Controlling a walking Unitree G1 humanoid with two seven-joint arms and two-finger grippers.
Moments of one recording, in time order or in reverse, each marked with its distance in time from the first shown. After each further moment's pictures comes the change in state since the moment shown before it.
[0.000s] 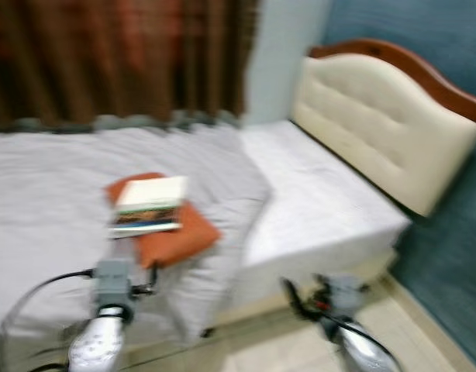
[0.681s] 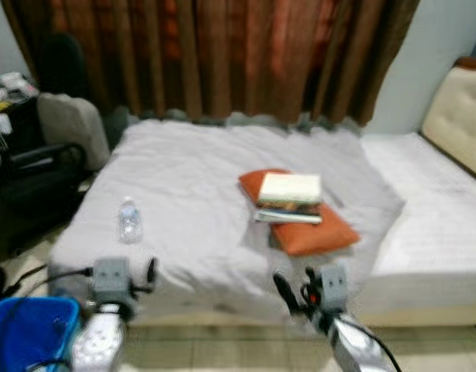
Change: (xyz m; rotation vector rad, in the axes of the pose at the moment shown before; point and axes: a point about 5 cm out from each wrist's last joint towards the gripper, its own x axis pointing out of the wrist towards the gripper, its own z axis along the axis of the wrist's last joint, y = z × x) left arm 0.007 -0.006 -0.002 -0.006 0.004 -0.008; right arm 0.005 -0.002 -0.008 -0.013 0.049 0.012
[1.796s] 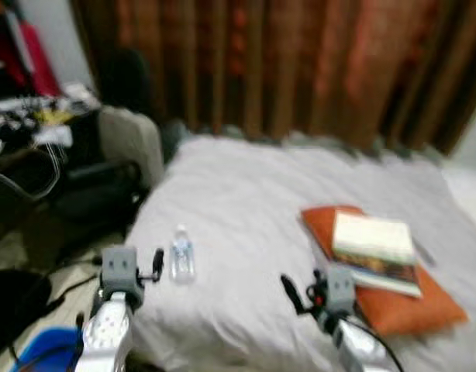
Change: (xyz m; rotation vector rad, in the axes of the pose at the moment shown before) left arm 0.017 0.001 0.010 0.007 -0.029 0.013; right arm 0.002 -0.008 0.004 -0.009 -0.034 -0.044
